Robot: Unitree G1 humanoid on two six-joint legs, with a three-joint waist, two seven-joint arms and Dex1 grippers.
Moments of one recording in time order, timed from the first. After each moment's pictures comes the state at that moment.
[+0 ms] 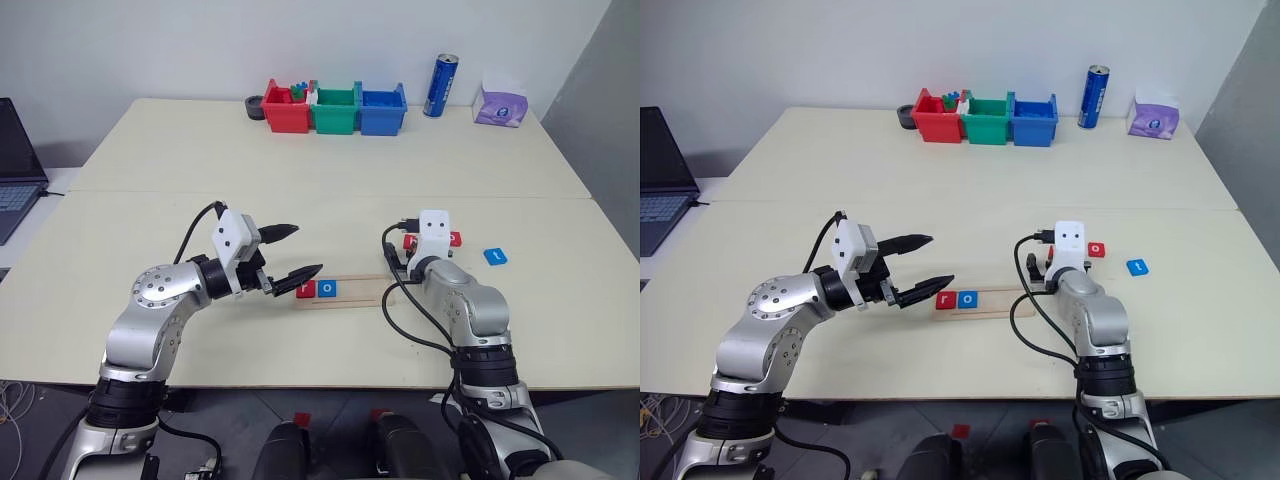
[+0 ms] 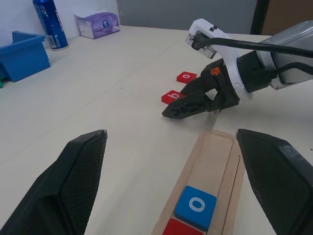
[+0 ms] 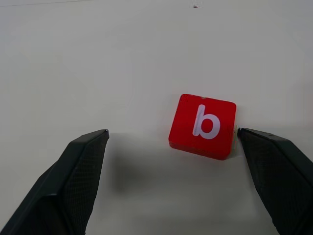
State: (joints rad) left arm -0.33 0.56 0.05 -0.18 -0.40 0.34 -0.93; right arm -0.56 0.00 -0.07 0.01 0.14 0.89 -0.11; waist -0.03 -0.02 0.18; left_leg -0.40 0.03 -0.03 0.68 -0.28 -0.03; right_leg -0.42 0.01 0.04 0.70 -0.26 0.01
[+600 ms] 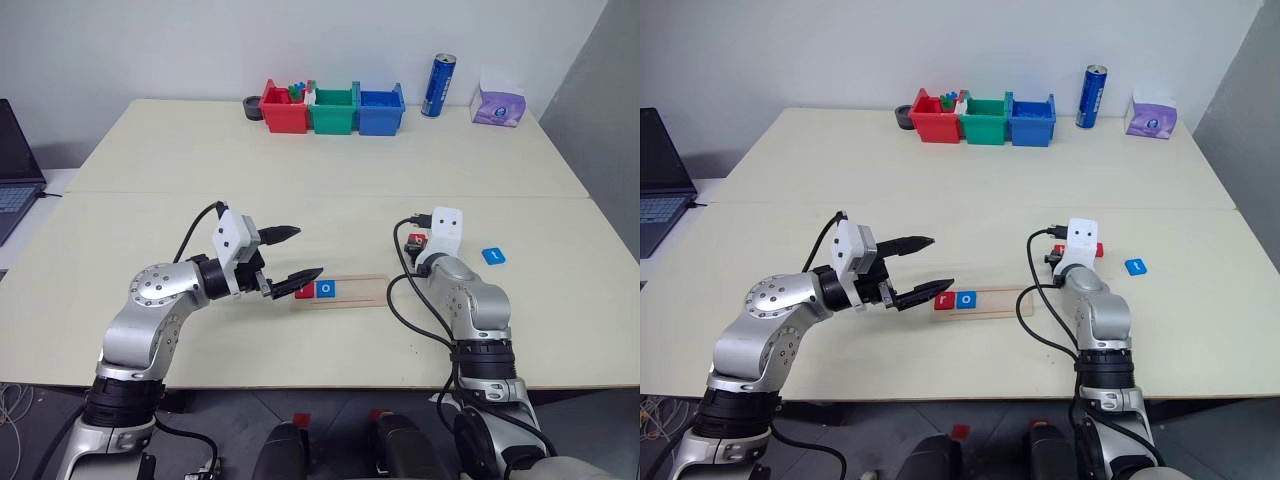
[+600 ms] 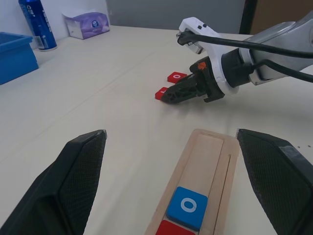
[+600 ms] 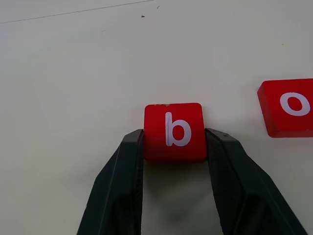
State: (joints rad) left arm -0.33 0.58 0.03 -0.18 -0.42 0.35 -0.97; right arm -0.57 0.02 -0.13 0.05 0.14 0.86 -0.15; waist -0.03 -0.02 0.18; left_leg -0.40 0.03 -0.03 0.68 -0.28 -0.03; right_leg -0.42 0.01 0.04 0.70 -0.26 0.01
